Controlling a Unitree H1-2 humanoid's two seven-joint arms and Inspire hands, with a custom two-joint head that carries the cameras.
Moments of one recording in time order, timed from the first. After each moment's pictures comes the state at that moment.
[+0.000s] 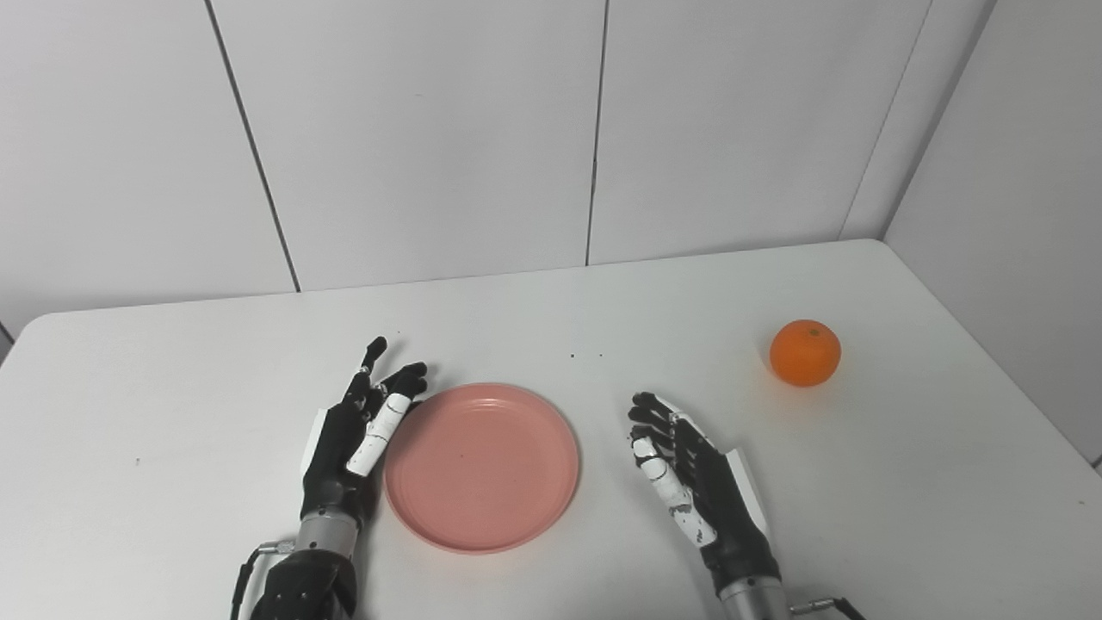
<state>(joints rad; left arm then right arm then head) -0.27 -0.06 -0.04 0.16 -0.03 0.08 -0.06 0.08 0.01 0.10 -0.28 -0.35 0.04 -0.10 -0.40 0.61</state>
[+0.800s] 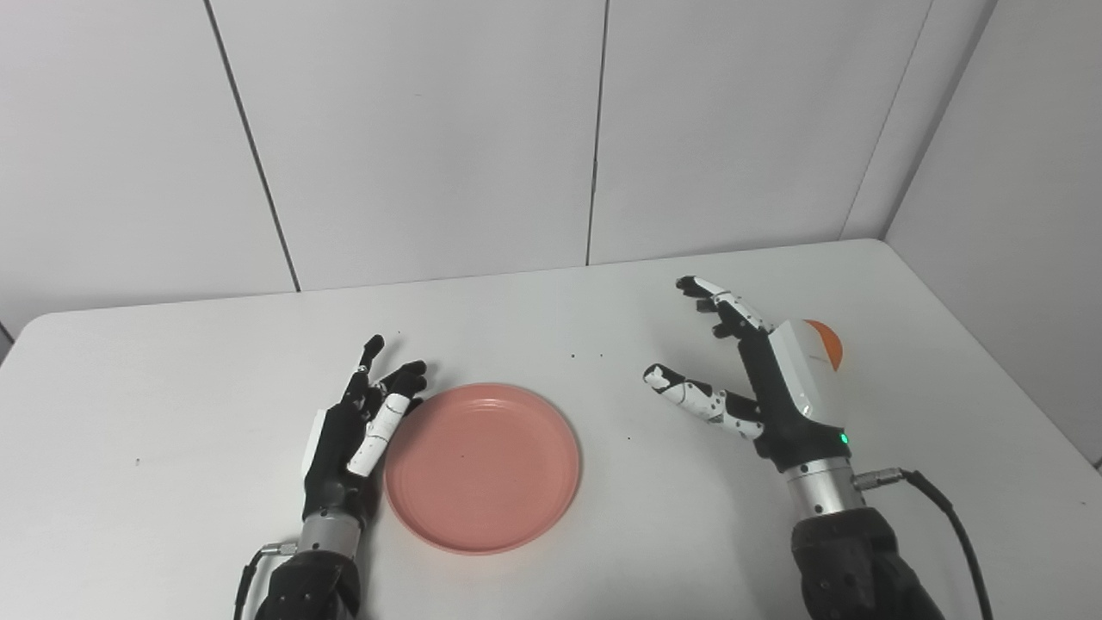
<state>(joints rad) -0.27 -0.07 -0.04 0.17 -0.02 0.06 -0.05 -0.13 -0.24 0.04 -0.31 -0.72 0.04 -0.09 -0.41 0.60</state>
